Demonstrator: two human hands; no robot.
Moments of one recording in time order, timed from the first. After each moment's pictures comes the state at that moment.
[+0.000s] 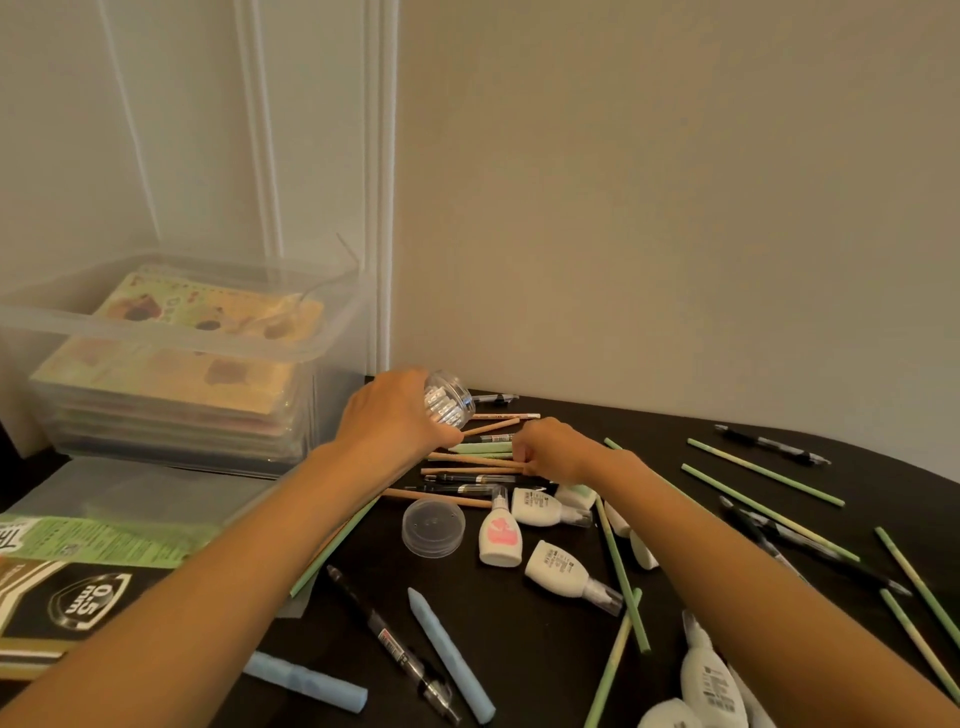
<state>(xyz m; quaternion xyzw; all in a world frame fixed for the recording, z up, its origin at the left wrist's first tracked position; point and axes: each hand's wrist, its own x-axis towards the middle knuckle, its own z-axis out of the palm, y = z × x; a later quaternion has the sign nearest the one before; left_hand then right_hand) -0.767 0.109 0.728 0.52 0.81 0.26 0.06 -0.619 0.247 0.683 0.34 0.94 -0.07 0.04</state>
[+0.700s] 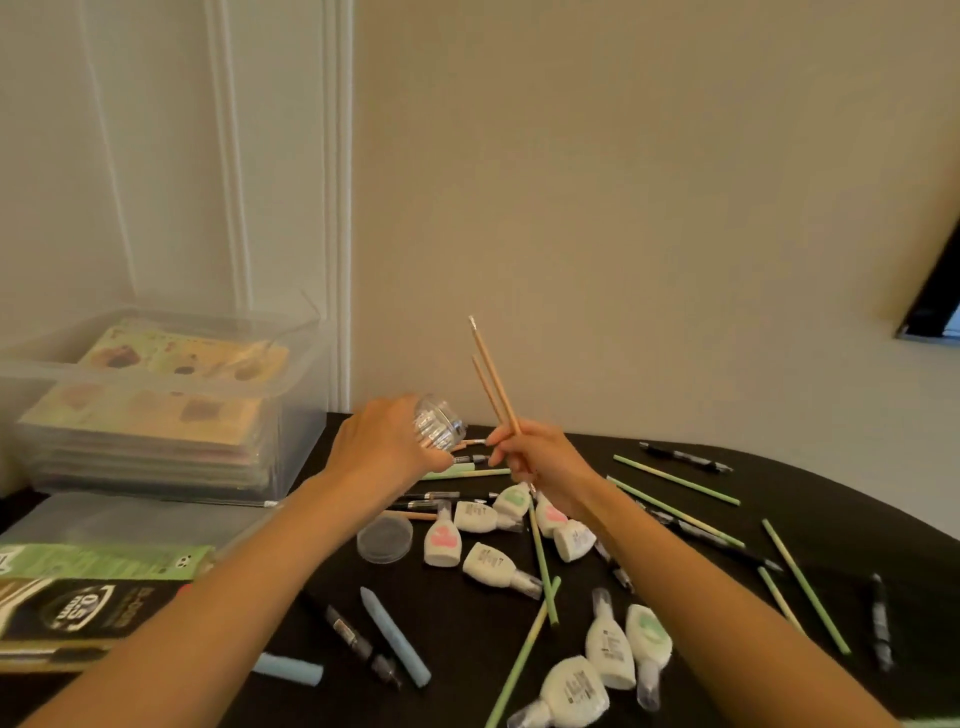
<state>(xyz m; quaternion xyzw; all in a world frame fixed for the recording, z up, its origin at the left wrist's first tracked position) -0.709 0.072 0.762 0.55 0.78 0.28 0.03 -0.559 0.179 0.736 0.36 0.66 -0.58 -0.31</state>
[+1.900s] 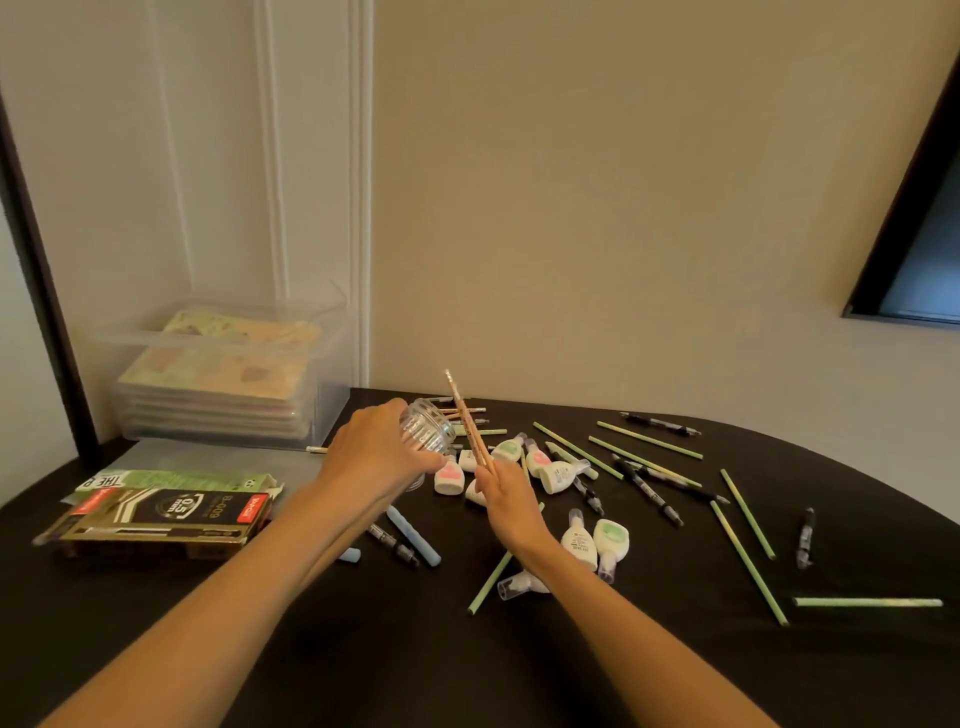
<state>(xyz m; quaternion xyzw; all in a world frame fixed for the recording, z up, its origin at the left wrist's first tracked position) -0.668 -0.033 0.757 0.53 0.80 0.28 0.04 -0.542 0.056 0.678 0.43 0.76 -0.37 -0.32</state>
